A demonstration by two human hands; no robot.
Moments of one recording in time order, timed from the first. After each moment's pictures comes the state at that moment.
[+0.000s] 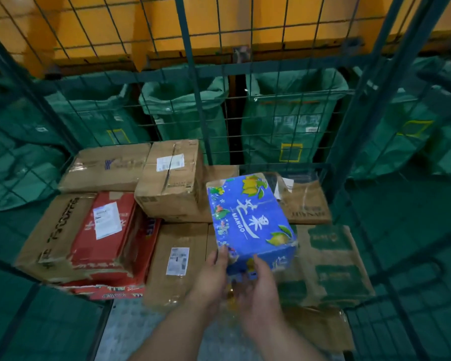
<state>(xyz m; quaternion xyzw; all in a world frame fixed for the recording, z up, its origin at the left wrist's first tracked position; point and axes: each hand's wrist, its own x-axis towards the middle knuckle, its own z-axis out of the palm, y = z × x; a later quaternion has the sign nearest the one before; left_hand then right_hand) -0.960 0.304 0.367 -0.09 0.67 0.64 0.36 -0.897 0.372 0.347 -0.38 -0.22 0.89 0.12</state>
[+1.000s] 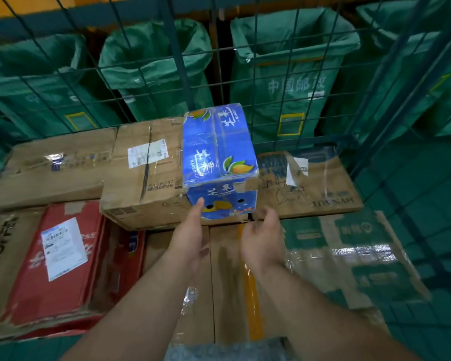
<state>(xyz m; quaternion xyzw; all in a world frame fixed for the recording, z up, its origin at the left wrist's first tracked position) -1.159 0.323 0.311 -0.21 0.66 0.63 0.35 -1.073 0.431 0.256 -0.45 -0.72 0.51 0.15</state>
